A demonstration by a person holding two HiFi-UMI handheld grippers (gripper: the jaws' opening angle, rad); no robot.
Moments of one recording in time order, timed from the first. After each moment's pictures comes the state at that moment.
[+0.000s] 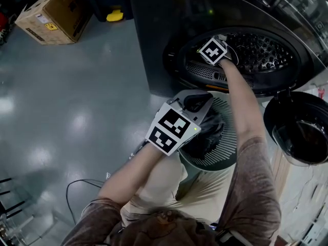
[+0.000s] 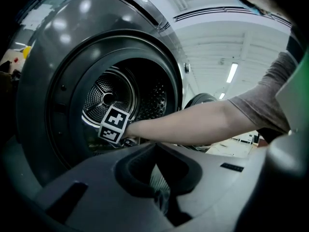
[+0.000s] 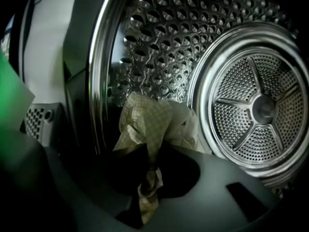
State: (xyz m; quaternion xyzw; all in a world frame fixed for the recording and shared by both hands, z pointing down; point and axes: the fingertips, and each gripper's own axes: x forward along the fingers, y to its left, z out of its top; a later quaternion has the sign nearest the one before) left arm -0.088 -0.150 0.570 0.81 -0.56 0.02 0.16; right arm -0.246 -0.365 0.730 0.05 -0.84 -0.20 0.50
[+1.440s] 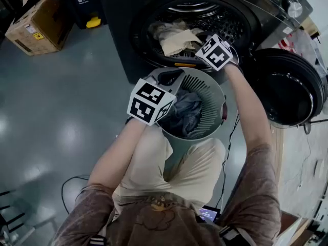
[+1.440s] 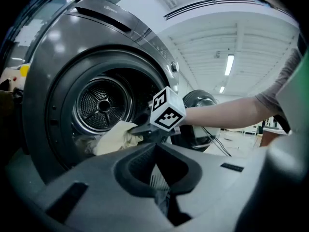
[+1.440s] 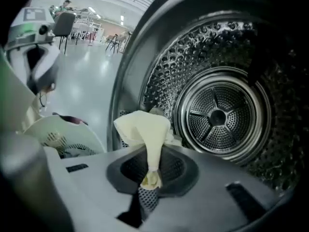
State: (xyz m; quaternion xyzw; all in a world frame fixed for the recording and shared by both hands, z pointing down) left arm -0.045 -0.129 0.550 0.80 -0.58 0.05 0.12; right arm -0.093 -0.291 0.594 0.08 -0.87 -0.26 0.42
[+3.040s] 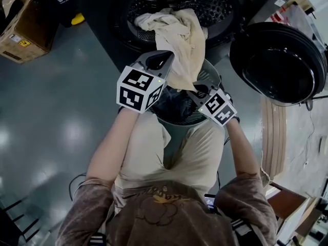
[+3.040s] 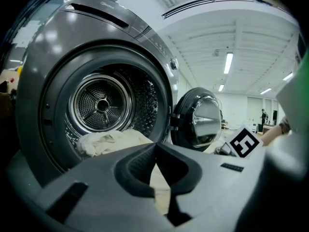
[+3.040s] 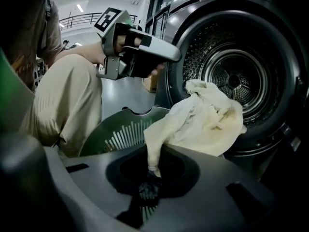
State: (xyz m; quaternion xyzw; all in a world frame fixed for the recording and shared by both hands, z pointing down) left arm -0.040 -0.142 0.555 0.81 -0.58 0.06 0.12; right arm 0.055 -0.103 0.690 0.02 -0.91 -0.07 0.40
